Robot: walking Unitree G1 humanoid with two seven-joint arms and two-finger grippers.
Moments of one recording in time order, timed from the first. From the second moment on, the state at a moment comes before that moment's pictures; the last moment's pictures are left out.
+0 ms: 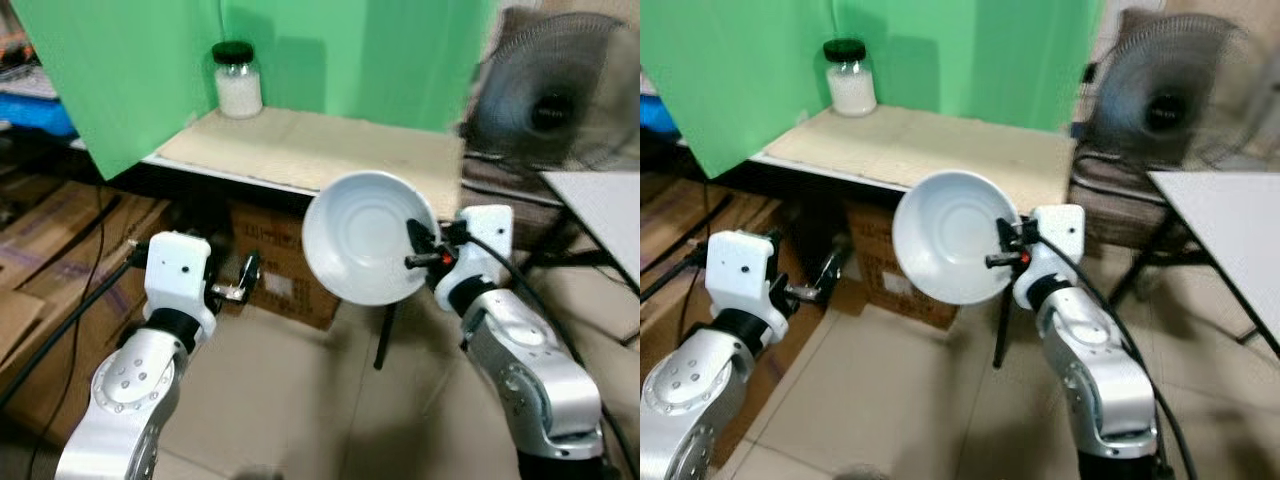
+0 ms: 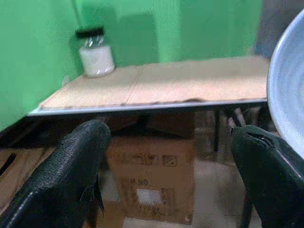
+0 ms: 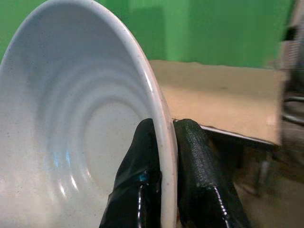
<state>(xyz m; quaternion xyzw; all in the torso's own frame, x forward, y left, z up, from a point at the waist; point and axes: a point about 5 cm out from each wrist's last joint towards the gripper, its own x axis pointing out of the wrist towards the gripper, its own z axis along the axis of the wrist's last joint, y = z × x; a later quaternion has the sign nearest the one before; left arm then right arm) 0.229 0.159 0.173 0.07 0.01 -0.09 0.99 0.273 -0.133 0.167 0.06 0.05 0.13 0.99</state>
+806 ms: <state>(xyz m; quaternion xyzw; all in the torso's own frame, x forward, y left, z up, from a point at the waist) 0.237 0.156 0.166 0.05 0.01 -0.06 1.00 0.280 -0.144 0.178 0.04 0.05 0.11 0.99</state>
